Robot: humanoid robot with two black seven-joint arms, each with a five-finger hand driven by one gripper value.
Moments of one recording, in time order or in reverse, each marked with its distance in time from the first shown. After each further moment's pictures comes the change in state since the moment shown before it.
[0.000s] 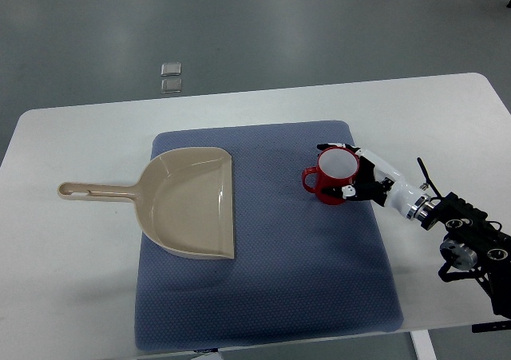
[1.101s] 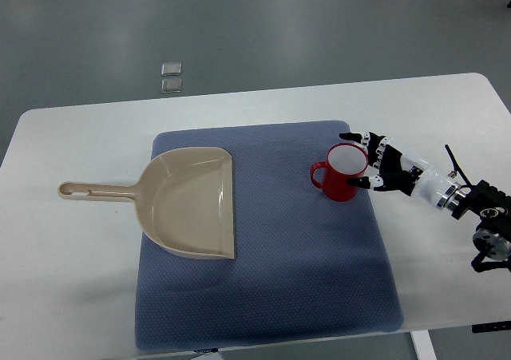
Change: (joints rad) left arm -0.002 0.000 -0.003 0.002 0.000 0.001 0.000; right arm -0.012 -0.123 0.030 0.067 0.013 0.076 0.000
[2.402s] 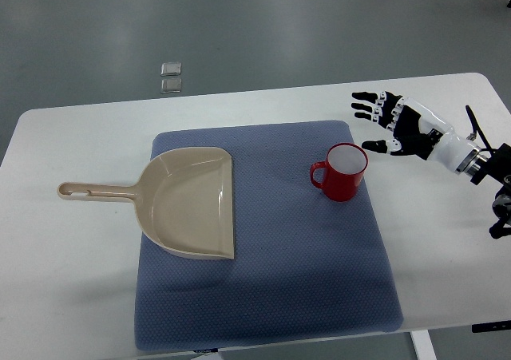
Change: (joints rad) left arm 0.000 0.000 -0.002 0.001 0.000 0.003 -0.005; right arm 0.069 -0.069 0.068 0.035 -0.017 0.071 -0.002
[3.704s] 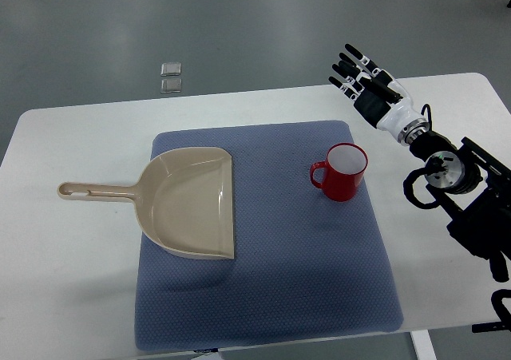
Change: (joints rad) left arm -0.002 0.000 -0.001 0.012 -0.002 0.012 0.000; right arm 0.125 0.220 0.062 0.026 0.791 -0.334 -0.468
